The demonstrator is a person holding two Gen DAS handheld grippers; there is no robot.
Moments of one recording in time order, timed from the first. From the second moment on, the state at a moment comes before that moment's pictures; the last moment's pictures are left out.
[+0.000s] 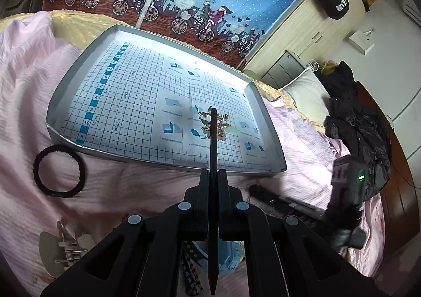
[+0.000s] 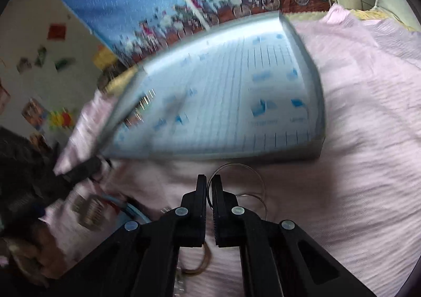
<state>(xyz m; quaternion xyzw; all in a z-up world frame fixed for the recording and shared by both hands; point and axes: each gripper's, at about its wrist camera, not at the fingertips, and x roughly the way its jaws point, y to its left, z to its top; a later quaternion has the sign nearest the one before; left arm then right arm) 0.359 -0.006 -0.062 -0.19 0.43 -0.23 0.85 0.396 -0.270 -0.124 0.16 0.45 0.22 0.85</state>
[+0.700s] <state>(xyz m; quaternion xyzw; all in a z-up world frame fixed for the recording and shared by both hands) 0.421 0.004 -0.055 -0.21 0.38 -0.20 0.88 0.432 -0.251 -0.061 0.18 0.32 0.27 0.89</state>
